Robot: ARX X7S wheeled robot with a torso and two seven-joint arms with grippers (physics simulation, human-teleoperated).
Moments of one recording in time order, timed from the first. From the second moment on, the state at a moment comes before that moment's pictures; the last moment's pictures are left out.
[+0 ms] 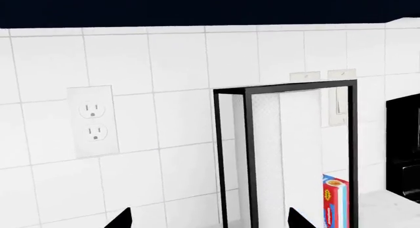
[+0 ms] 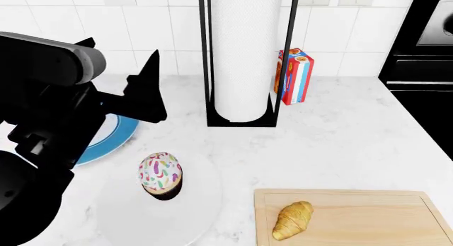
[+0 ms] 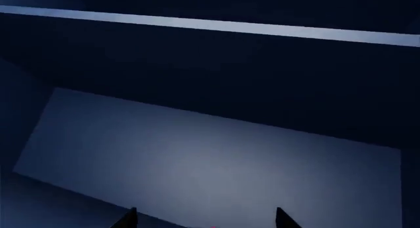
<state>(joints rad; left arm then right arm) -0.84 -0.69 0.15 0.73 -1.29 -0.90 -0.68 1.98 0.54 -0.33 -0.10 1.07 1.12 0.33</state>
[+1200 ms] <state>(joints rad) -0.77 -0.73 0.14 0.78 -1.23 -0.84 -0.63 2.35 0.10 -0.06 0.92 -0.11 0.92 -0.44</state>
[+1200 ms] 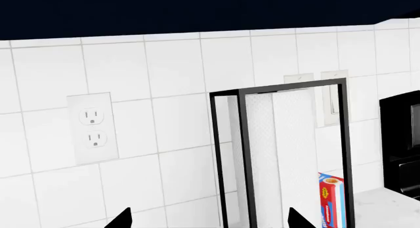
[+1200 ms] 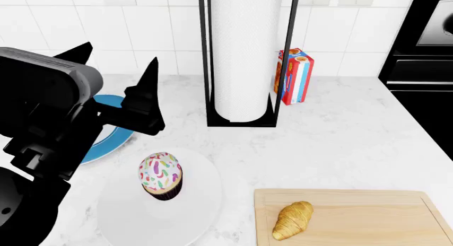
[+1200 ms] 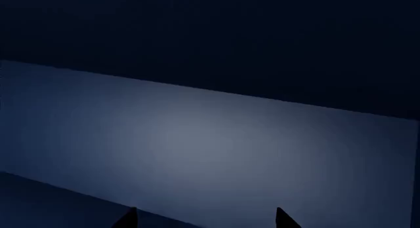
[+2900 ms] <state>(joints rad) -0.75 -0.77 0.14 0.78 -1.25 -0.82 -0.62 2.36 0.09 -0.01 1.26 -0.07 0.87 -0.36</state>
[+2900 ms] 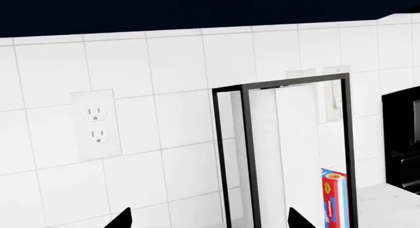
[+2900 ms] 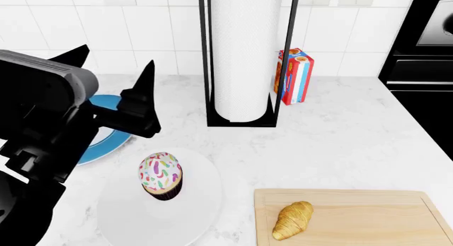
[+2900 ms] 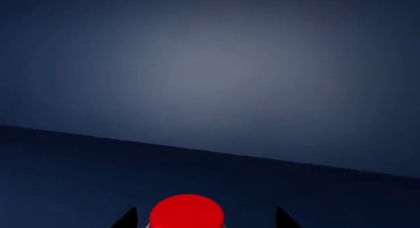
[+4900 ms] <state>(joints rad) -0.75 -0.79 0.15 0.78 -1.25 -0.79 -0.64 2.35 0.15 -0.01 0.82 -0.06 1.13 -0.52</state>
